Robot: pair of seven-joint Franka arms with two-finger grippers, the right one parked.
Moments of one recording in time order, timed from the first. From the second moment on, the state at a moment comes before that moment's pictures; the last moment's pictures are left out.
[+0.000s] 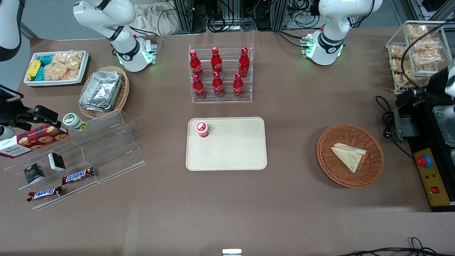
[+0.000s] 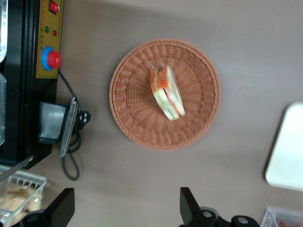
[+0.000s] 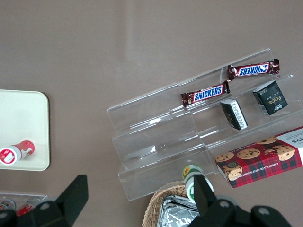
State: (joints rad) arm 0.09 -0.01 0.01 -1.78 0.00 1.76 -0.13
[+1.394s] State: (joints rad) arm 0.11 0.39 -0.01 -2.00 -0.28 2.46 -0.25
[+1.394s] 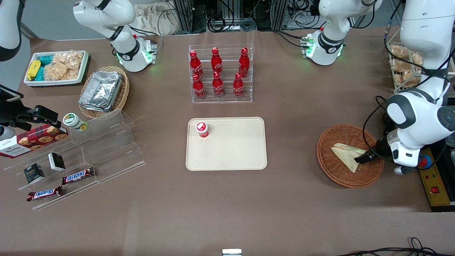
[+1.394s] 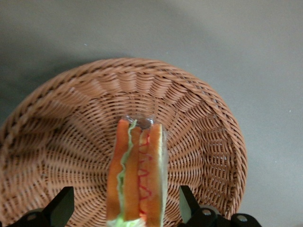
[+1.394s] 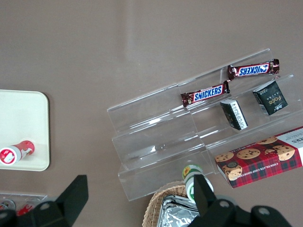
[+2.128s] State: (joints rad) arm 0.11 0.37 -0.04 -1.99 -0.28 2.44 -0.25
